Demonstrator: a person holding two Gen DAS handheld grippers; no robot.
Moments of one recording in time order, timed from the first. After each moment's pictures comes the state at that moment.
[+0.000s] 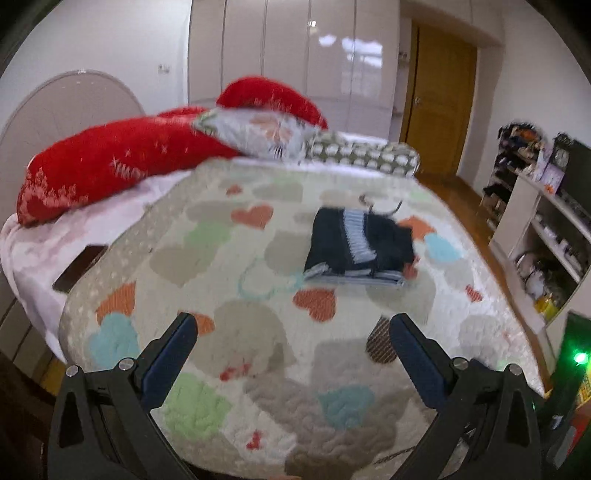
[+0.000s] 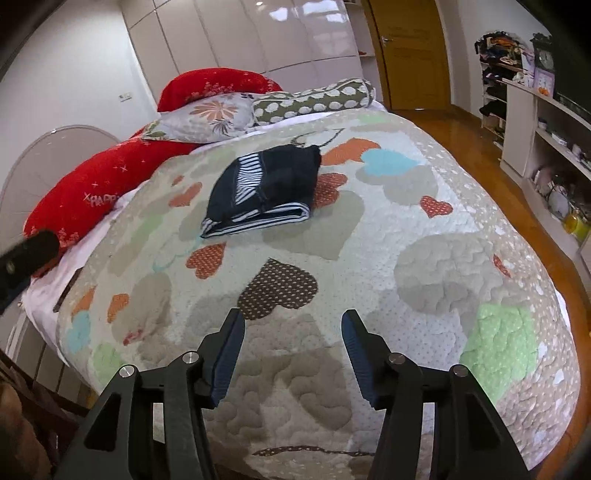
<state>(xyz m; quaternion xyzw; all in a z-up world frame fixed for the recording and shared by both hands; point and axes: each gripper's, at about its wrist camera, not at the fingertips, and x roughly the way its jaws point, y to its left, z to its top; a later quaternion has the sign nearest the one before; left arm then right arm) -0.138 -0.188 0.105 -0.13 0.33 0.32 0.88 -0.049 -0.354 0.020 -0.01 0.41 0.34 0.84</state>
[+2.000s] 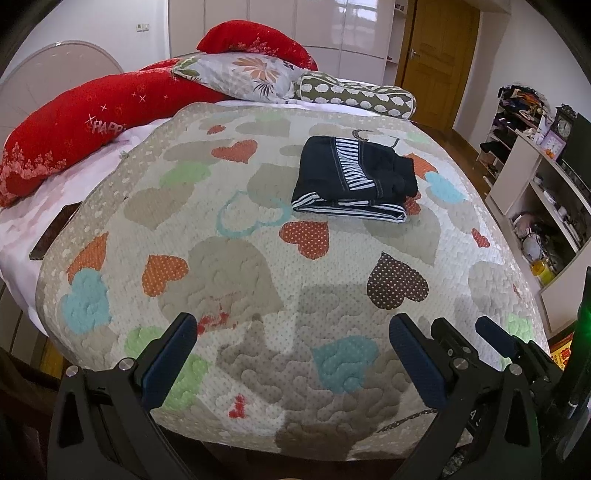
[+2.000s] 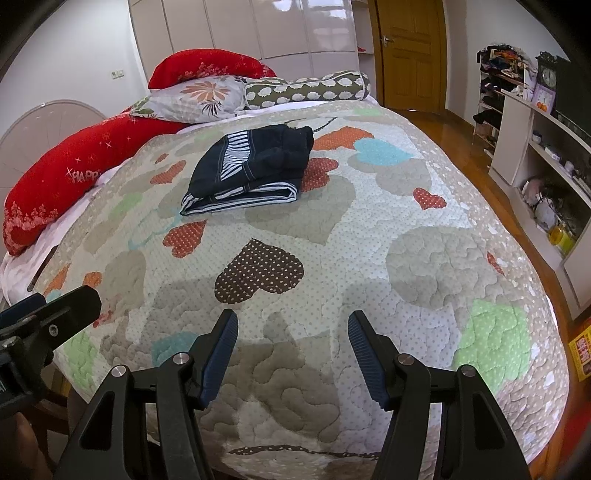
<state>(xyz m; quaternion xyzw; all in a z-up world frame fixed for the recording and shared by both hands) -0.129 -0.189 0.058 -0.16 0.41 0.28 0.85 -0.056 -0.341 0.006 -0.05 0.42 0.31 0.85</state>
